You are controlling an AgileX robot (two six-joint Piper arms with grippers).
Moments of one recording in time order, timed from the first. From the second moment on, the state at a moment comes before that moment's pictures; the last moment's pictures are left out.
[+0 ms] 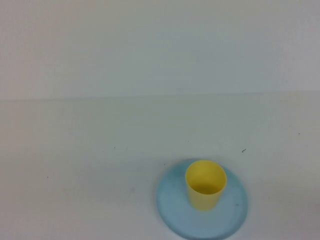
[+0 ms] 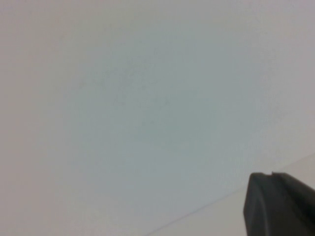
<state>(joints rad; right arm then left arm) 0.60 0.46 -0.36 0.04 0.60 -0.19 -0.47 0.19 -0.27 1.23 0.16 -0.89</state>
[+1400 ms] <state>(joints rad) 0.60 0.46 -0.35 0.03 0.65 -0.19 -0.47 0.20 -0.24 0.74 0.34 -0.83</state>
